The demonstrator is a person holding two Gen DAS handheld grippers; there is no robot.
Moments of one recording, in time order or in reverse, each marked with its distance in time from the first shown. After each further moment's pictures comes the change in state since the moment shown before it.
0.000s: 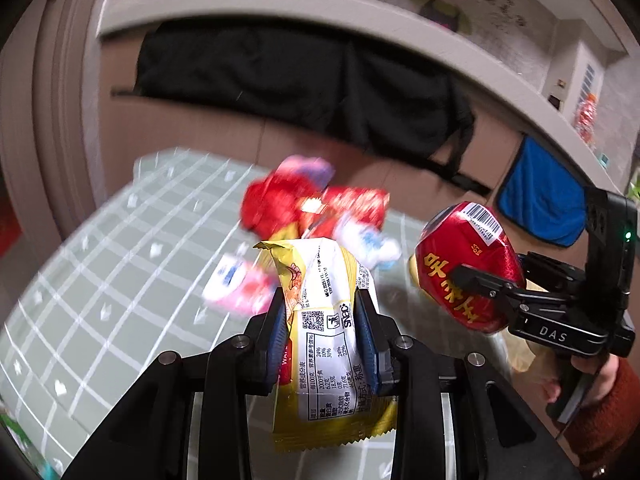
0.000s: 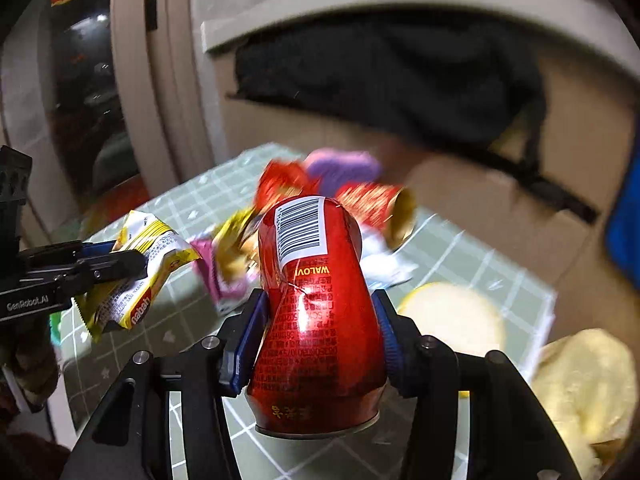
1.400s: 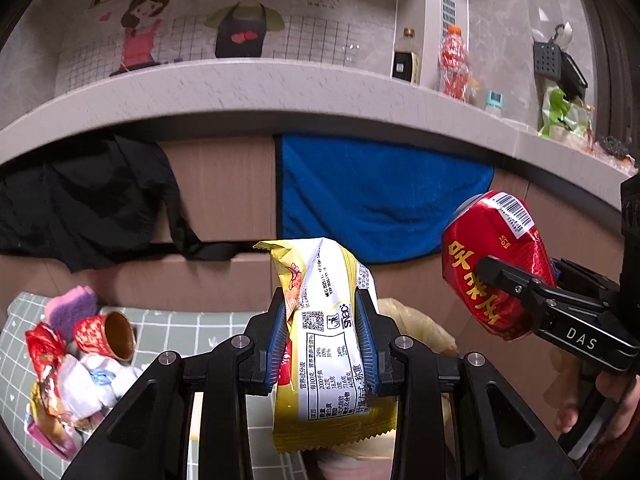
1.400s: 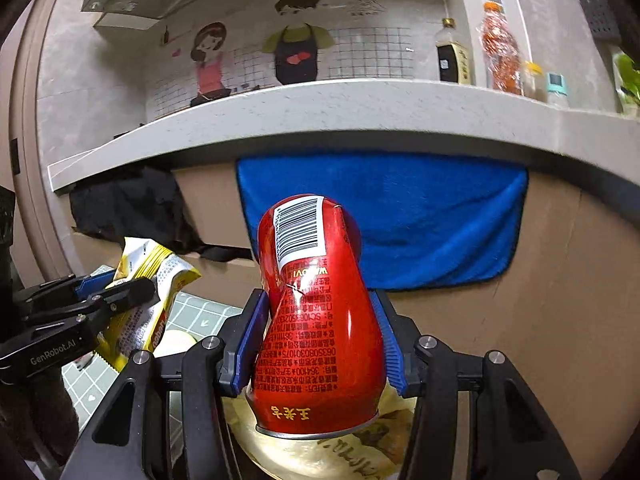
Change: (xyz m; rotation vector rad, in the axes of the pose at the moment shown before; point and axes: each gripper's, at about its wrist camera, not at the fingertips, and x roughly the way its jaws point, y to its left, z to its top) left arm 0.076 -0.315 0.046 0.323 -0.080 -0.255; right arm -0.201 -0.218 -0.065 0.330 -0.256 -0.461
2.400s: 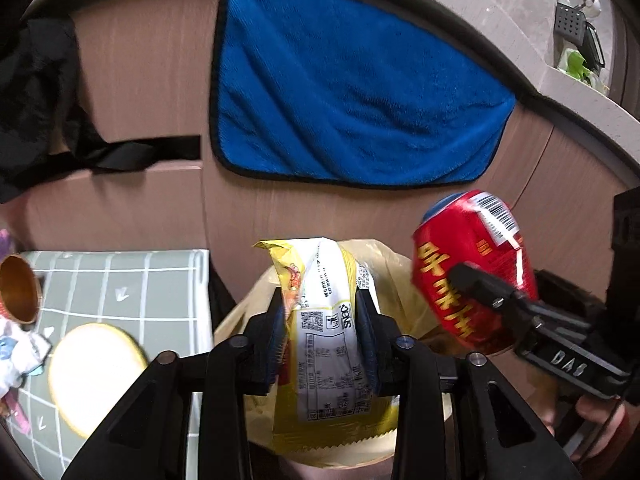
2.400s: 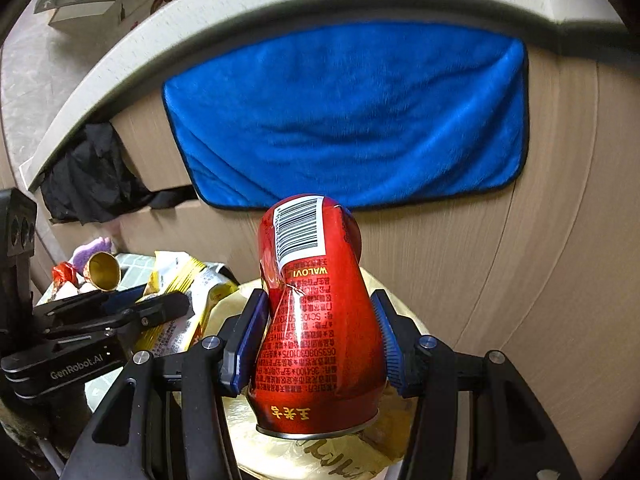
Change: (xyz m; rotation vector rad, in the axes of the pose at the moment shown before) left arm 0.121 -0.011 -0.038 -0.070 0.233 -0.140; right arm 0.082 -0.045 -0.052 0.107 0.176 0.013
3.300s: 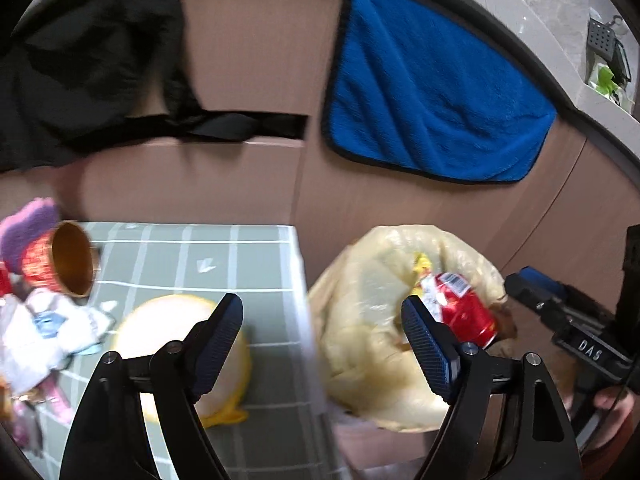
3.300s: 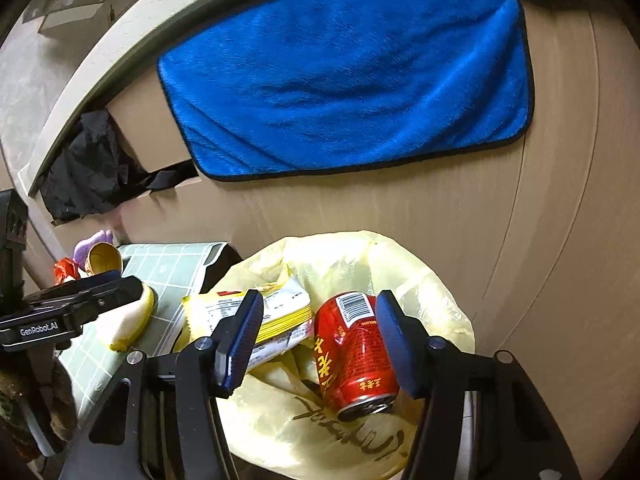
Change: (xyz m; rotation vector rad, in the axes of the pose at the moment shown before) left arm -0.043 0.067 -0.019 -0.044 -0.003 0.135; right arm 0.003 0.010 -0.023 0.041 0.022 -0.002
